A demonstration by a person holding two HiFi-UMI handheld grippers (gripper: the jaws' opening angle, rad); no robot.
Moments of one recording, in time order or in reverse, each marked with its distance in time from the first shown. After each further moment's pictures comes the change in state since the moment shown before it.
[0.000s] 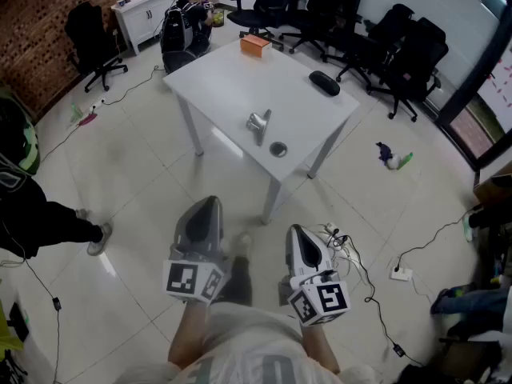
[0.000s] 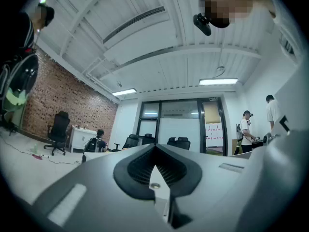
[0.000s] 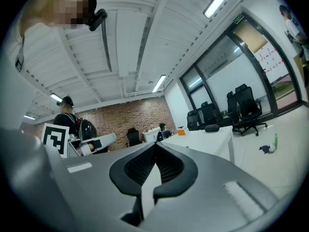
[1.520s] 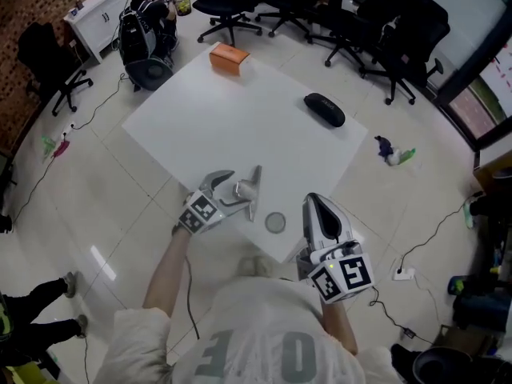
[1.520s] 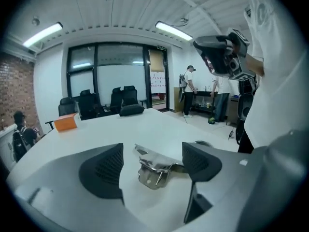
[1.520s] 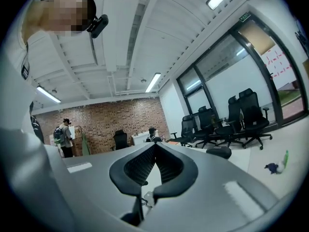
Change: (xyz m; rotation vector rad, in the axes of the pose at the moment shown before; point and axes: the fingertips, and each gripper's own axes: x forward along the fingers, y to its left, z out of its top) left arm 0.333 0.087 -0.263 0.365 0.646 -0.816; right arm 0.288 -0.131 0.093 -0.048 0.004 -0.055
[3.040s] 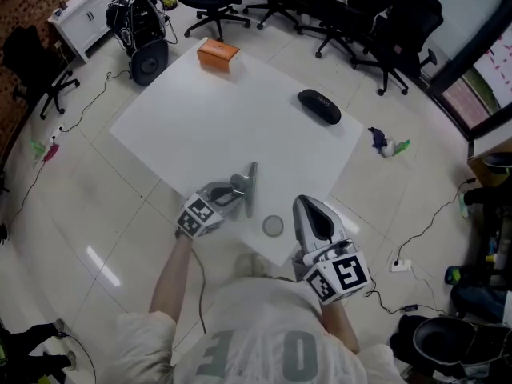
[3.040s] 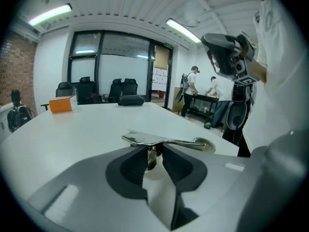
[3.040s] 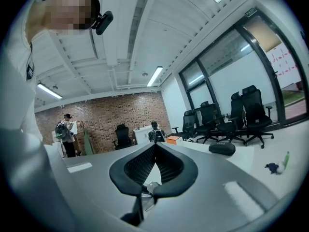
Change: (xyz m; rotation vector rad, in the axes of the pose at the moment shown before) left arm 0.021 -0.002 -0.031 -0.133 0.038 -0.070; right arm 0.021 0.002 -0.016 -0.015 0.074 0.018
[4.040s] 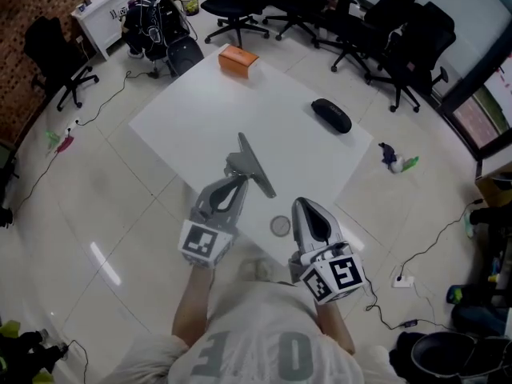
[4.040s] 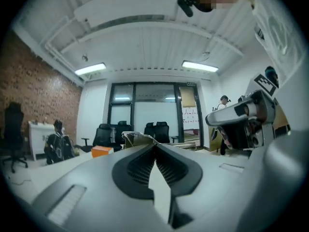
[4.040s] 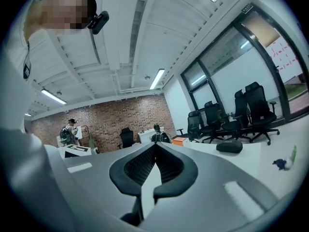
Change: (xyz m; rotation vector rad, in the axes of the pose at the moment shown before) left arm -0.128 -0.026 0.164 -0.063 -0.545 0.464; right arm -0.004 0.022 -0.004 0.031 -0.034 0.055
